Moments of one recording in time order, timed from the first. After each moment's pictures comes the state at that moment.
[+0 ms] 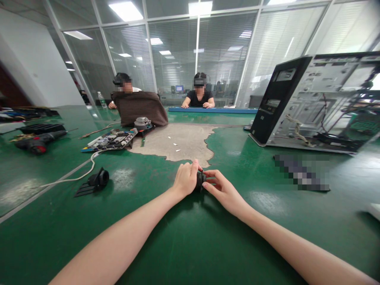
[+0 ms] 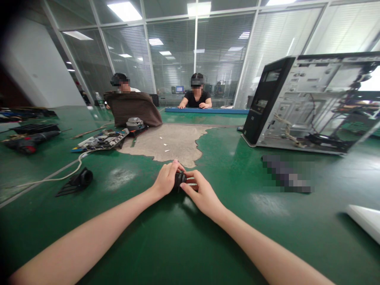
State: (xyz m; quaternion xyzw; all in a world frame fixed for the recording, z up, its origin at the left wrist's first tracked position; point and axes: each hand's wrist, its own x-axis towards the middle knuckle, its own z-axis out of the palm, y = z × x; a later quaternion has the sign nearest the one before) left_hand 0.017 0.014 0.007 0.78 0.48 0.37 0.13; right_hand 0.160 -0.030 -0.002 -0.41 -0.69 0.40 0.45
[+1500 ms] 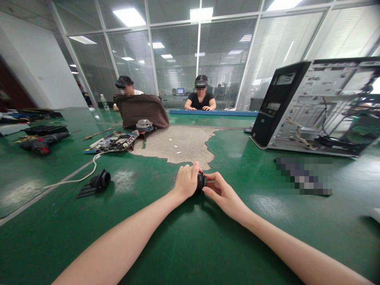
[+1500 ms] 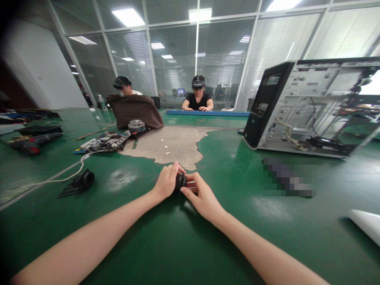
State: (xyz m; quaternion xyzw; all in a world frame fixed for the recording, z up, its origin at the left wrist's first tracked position) left_hand 0.017 0.012 0.009 0.78 0.49 0.37 0.10; right_hand 0.160 -0.033 -0.002 -0.39 -0.70 0.40 0.44
